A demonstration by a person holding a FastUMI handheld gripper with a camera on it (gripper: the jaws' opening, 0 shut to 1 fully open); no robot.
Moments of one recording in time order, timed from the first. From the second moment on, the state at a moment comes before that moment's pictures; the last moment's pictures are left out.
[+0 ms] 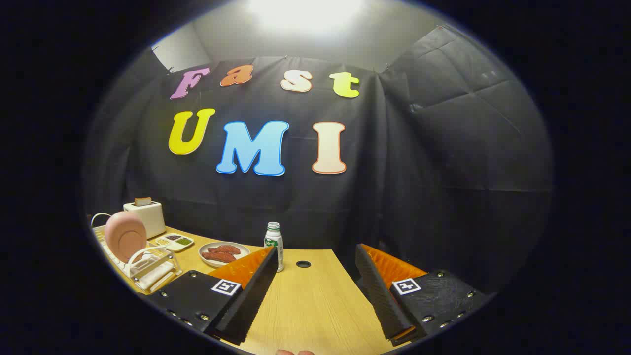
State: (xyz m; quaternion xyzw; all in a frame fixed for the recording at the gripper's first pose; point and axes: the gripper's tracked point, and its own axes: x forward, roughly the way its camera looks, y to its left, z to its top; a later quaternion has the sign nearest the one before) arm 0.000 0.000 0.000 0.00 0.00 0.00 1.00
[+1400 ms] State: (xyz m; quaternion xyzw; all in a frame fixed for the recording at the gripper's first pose) arm 0.002 0.405 0.001 0.05 0.18 0.08 0.98
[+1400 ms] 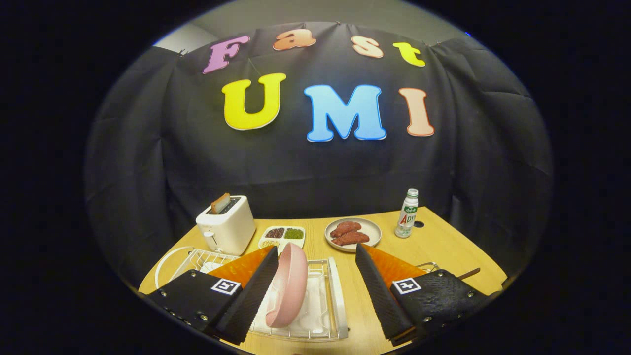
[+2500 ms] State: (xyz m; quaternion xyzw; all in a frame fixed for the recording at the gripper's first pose) arm 0.024 0.442 -0.083 0.02 0.38 0.04 0.92
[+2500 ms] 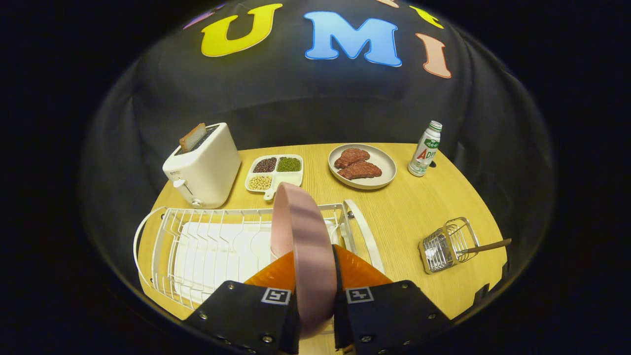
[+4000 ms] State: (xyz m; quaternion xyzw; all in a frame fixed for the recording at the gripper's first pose) arm -0.132 0.446 0.004 -0.09 0.32 0.01 0.94
